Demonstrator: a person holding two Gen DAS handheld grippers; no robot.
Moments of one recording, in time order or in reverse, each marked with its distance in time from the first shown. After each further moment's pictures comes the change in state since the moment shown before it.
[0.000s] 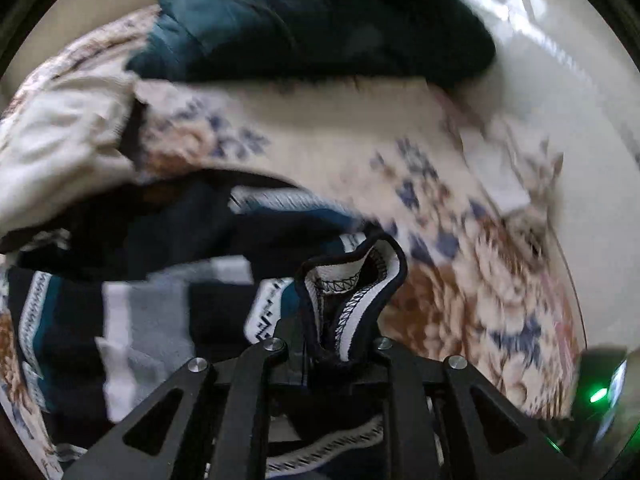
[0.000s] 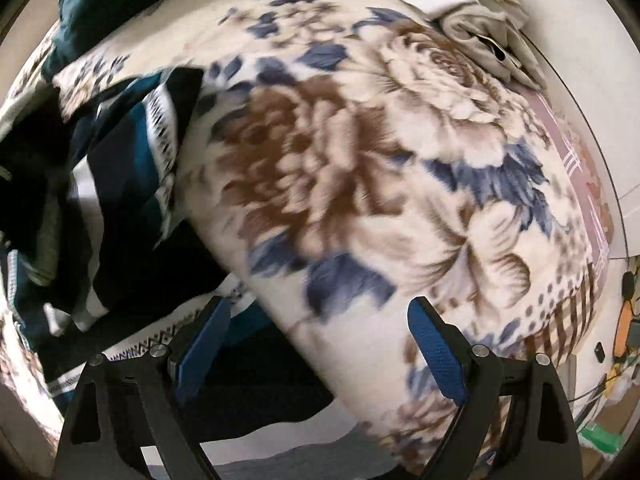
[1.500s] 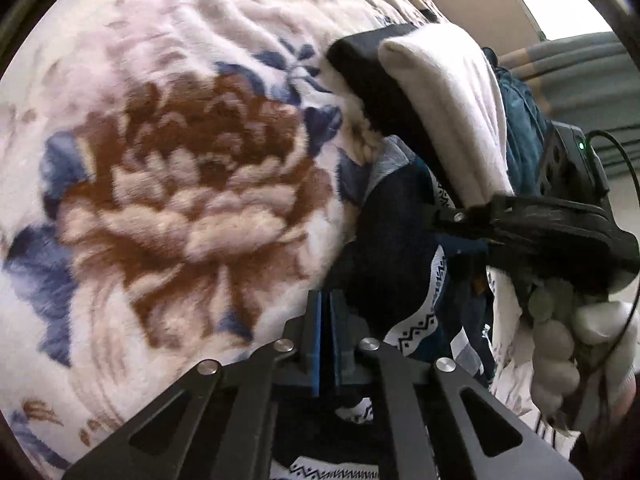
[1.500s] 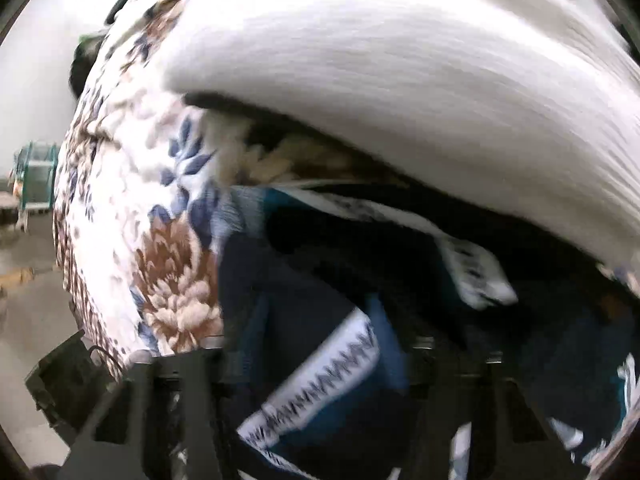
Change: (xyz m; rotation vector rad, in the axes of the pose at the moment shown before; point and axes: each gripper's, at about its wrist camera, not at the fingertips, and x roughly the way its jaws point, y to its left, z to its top) left arm -0.071 0.376 -0.161 -1.014 -0.182 -0.112; right arm 0.061 0.537 -0.013 -1.001 0.303 0.270
